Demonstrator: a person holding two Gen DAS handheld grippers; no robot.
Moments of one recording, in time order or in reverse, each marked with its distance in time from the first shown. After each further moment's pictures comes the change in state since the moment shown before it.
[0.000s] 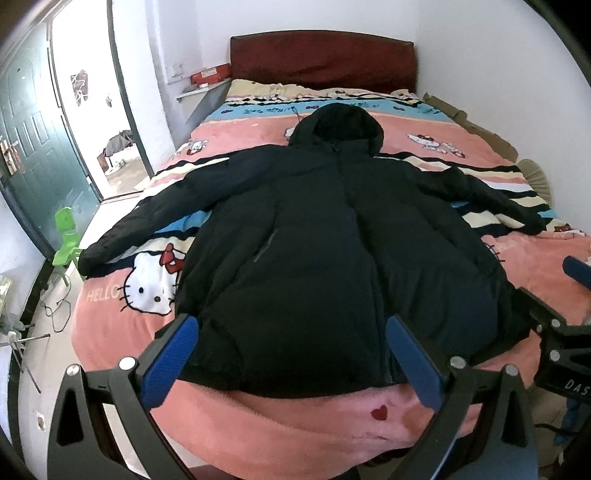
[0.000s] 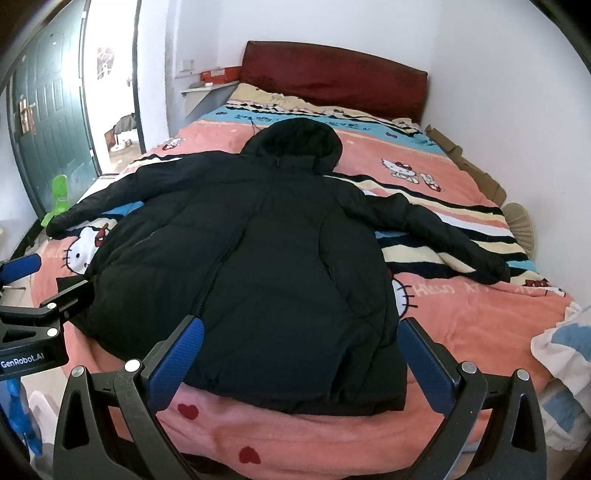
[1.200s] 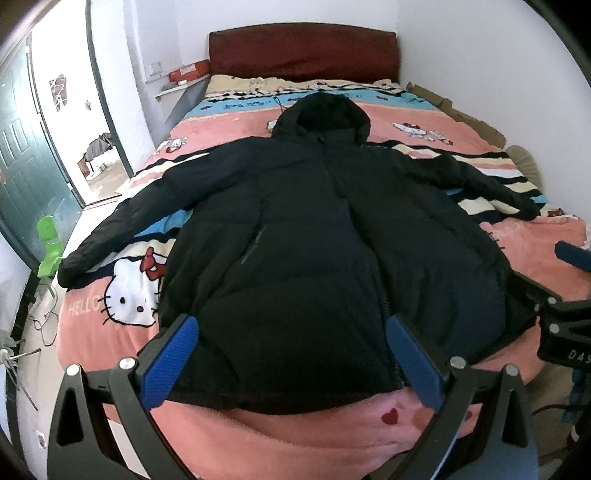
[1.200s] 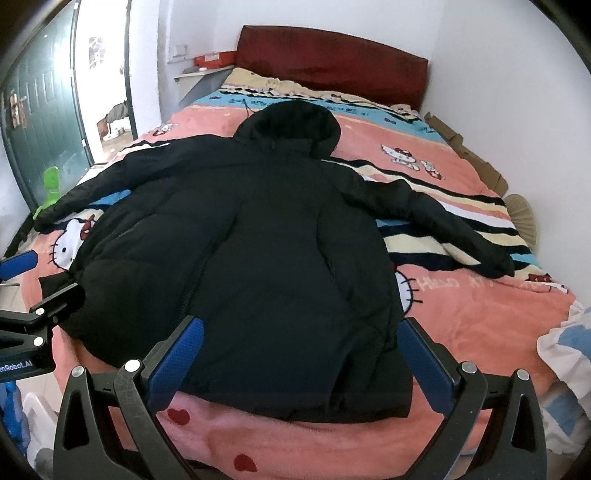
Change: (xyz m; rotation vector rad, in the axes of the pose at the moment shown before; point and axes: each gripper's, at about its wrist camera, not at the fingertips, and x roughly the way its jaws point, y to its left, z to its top) left arm 0.033 0.007 0.005 0.054 0.031 -0.061; right arm 0.032 0.003 0.005 0.002 0.063 -0.021
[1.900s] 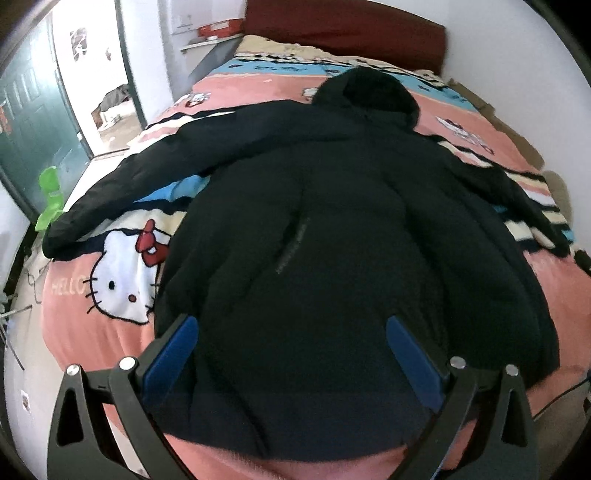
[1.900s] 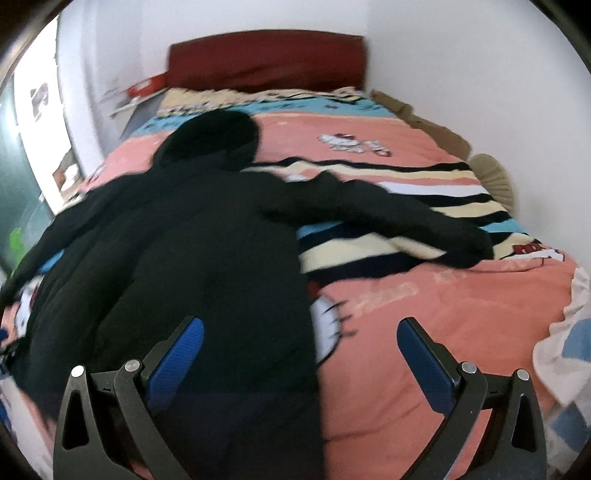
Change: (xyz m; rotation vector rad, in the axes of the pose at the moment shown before) left arm 0.075 0.054 0.028 -0.166 0.118 0.030; right arm 0.069 -0.132 0.034 0.233 -0.018 -0.078
